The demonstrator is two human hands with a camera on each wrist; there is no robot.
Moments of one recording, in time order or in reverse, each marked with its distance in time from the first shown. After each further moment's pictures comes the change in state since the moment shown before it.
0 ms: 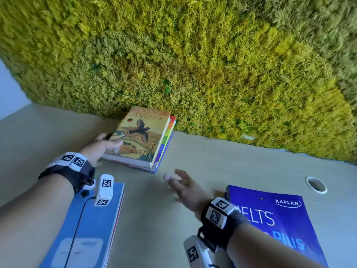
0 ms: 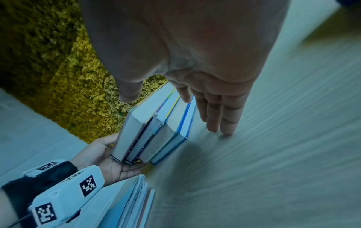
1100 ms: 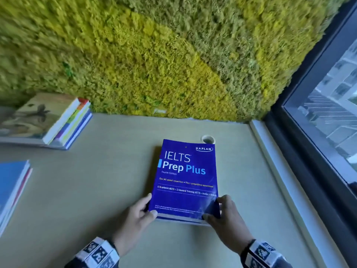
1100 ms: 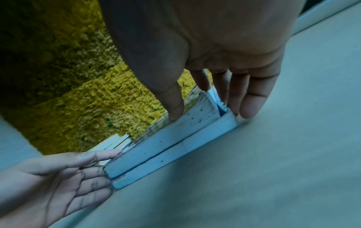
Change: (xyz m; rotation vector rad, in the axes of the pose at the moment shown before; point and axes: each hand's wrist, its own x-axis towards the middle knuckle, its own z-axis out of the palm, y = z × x) left_hand -0.330 -0.119 0.368 -0.136 -0.576 0.189; right_hand -0.317 0.219 -0.270 -0.435 0.487 0.098
